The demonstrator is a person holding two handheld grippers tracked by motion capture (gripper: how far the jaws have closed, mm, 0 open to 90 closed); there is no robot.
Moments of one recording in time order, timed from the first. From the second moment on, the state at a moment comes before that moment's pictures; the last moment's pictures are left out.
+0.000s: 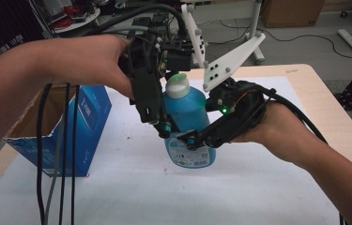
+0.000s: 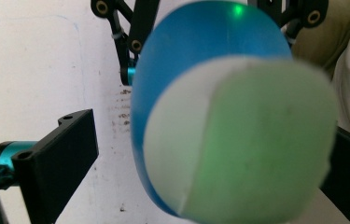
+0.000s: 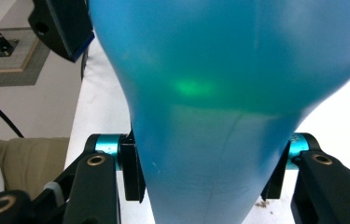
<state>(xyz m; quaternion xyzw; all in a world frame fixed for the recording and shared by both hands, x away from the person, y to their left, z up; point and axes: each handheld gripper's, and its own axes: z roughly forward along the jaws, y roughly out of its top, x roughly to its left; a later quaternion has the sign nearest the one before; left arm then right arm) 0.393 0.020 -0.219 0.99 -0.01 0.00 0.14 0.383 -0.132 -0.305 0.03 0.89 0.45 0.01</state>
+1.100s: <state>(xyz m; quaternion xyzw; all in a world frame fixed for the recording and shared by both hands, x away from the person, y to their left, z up) 0.394 0.023 -0.221 0.99 -0.04 -0.01 0.14 0.384 -0.120 -0.306 0.02 0.89 0.45 0.00</state>
